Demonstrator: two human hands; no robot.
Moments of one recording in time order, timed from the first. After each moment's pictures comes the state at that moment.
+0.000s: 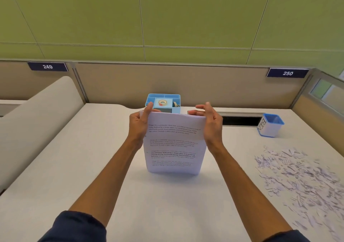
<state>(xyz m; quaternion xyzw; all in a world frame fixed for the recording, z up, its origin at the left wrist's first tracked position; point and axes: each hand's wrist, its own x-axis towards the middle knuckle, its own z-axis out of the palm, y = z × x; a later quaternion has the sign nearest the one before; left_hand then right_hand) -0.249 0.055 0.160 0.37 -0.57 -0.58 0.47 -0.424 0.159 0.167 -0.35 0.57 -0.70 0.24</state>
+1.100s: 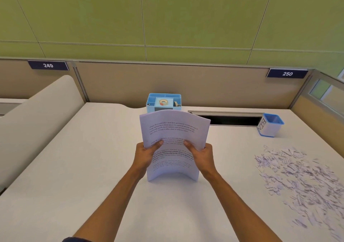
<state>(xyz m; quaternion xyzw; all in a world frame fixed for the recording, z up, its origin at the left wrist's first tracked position) -0.227 0.090 0.075 0.37 -0.55 -0.63 0.41 -0.399 0.183 0.080 -0.34 0.61 -0.65 0.30</state>
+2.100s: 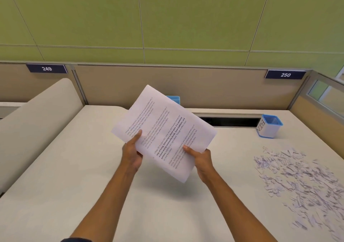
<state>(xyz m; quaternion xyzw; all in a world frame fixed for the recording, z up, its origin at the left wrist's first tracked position) -0.217 0.049 0.075 0.28 -0.27 -0.76 0.52 -0.402 0.179 0.072 -0.21 0.53 -0.71 0.42</state>
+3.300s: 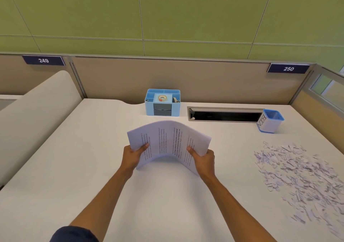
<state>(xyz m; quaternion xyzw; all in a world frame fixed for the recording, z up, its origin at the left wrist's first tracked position) -0.199 0.065 0.036 0.45 -0.54 -0.59 0.40 -0.405 0.190 0.038 -0.29 0.66 -0.63 0.28</state>
